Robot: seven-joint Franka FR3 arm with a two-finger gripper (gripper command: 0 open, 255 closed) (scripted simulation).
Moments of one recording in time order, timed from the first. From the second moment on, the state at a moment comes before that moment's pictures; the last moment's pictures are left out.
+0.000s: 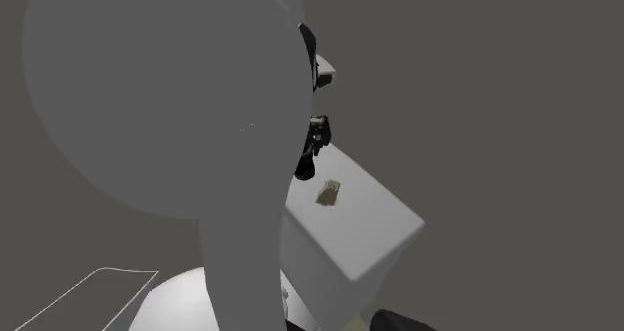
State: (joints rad) arm 0.11 -0.22 0.38 -2.19 0.02 2.17 0.31
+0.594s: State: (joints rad) arm 0.16 0.07 0.47 -1.98 -0.13 2.26 0.49
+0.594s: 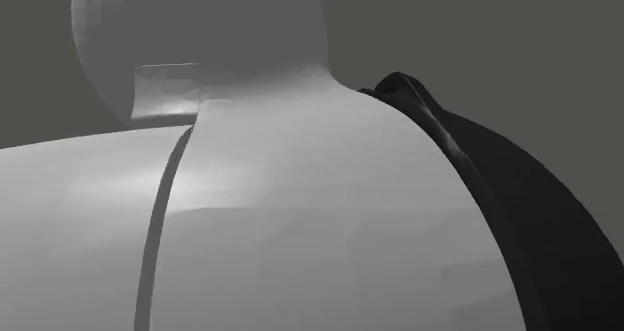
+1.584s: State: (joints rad) arm 0.23 0.26 0.46 -1.89 -0.28 2.46 0.63
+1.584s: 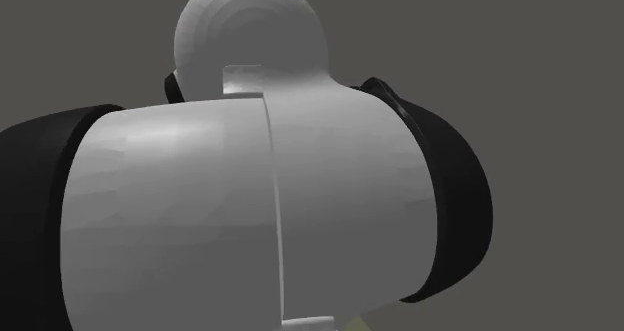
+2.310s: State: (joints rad) arm 0.23 0.26 0.47 -1.87 -0.26 2.35 0.61
